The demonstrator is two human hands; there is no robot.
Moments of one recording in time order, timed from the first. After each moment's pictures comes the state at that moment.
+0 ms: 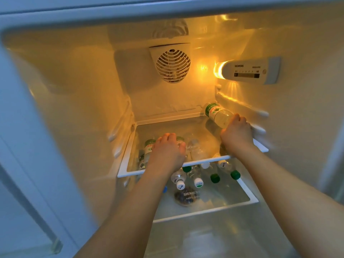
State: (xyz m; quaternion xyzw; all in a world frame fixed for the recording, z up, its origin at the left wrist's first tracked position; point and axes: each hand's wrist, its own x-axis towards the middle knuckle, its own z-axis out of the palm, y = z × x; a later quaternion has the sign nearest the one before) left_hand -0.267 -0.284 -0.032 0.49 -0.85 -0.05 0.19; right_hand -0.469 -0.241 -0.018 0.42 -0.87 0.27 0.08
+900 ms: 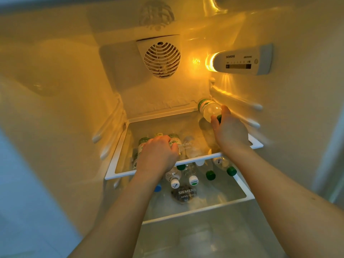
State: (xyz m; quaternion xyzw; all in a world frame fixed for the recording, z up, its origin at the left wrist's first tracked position) left_hand -0.273 -0.282 -0.037 0.51 -0.83 -0.02 0.21; right_hand -0.466 -0.232 -0.025 0.45 -0.80 0.38 0.11
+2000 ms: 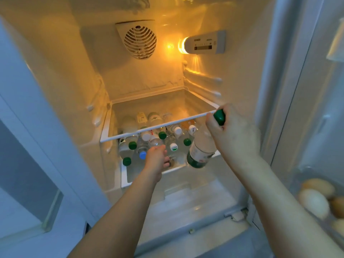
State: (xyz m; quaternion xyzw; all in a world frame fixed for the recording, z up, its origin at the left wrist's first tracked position) left_hand -0.259 -0.197 -0.121 0.50 -0.51 -0.62 0.33; right_hand -0.367 -0.034 -0.023 0.41 -0.78 0.44 0.18
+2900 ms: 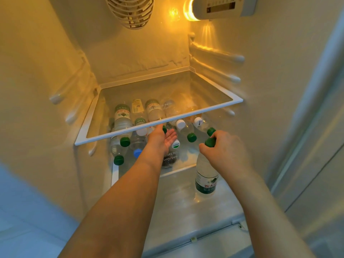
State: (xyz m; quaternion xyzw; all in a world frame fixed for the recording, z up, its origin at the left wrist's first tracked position) left_hand -0.334 -0.300 -0.139 0.45 -0.29 -0.76 0.37; right_hand -0.410 -0.113 -0.100 0.42 -0.86 0.28 -0.04
